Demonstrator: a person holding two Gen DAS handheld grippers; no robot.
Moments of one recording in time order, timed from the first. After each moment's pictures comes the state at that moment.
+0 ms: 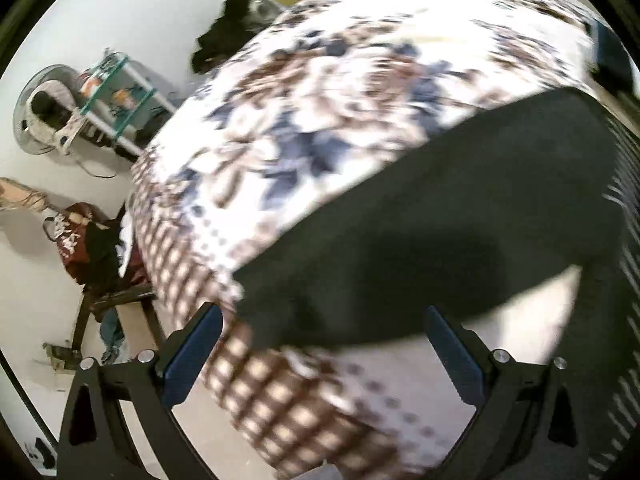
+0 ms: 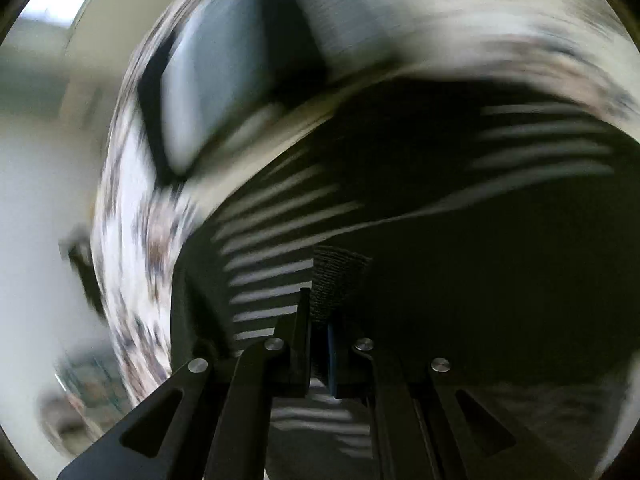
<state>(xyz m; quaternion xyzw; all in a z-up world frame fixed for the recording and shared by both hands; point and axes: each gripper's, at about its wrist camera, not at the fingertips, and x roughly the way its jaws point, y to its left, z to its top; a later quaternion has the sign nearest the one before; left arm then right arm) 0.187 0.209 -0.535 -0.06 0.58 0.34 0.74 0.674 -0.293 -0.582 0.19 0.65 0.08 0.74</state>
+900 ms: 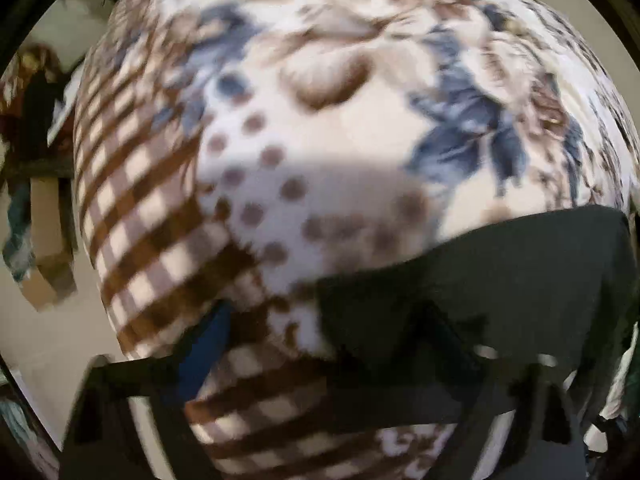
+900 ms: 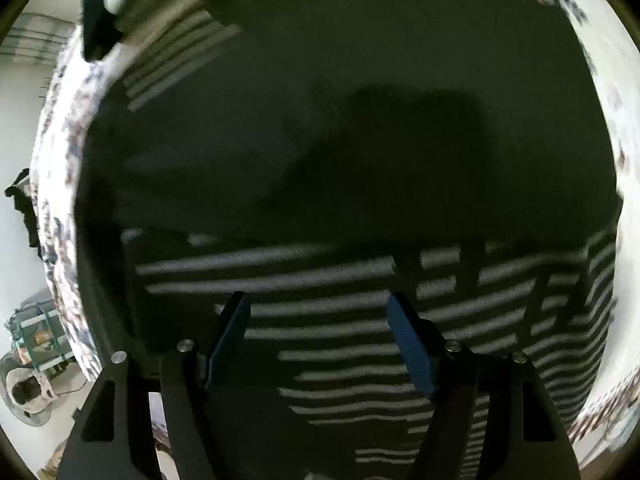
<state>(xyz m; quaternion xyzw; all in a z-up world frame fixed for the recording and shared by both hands) 0.138 0.346 -0.613 -0.34 0.57 0.31 0.68 0.524 -0.403 -0.619 0.16 0.73 -0.01 0.66</state>
